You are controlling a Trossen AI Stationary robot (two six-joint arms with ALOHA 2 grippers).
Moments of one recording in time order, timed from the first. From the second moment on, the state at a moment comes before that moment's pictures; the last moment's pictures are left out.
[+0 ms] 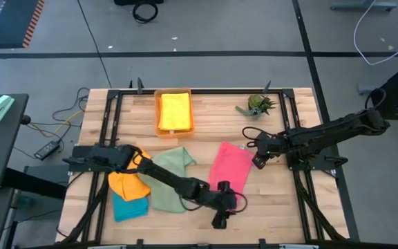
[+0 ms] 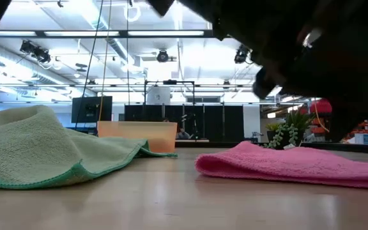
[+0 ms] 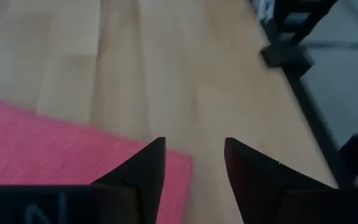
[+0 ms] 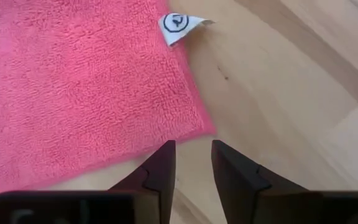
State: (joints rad) left arm -0.39 2.36 1.81 -0.09 -0.11 -0.25; right arm 0.10 0.98 0.41 -0.62 0.16 0.87
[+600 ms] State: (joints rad) left arm -0.40 2.52 2.02 -0.29 -0.04 -0.20; right arm 0.10 1.02 0.41 -0.57 0.25 1.05
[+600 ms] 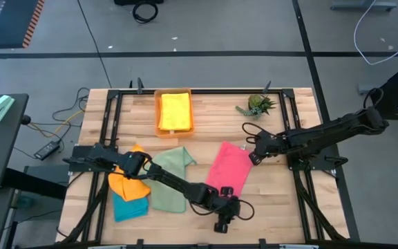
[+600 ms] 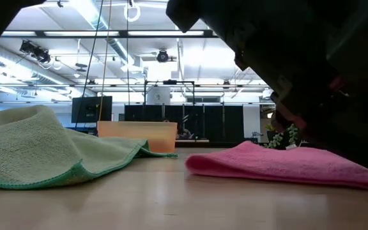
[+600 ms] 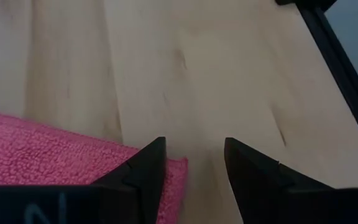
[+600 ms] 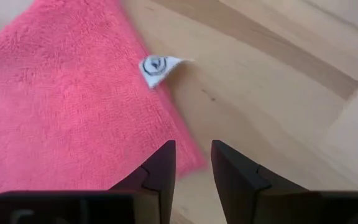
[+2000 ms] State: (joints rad) left arm -0.41 2.51 2.02 -0.37 -0.07 -0.12; right arm 0.21 1.21 0.41 -0.48 0.26 1.14
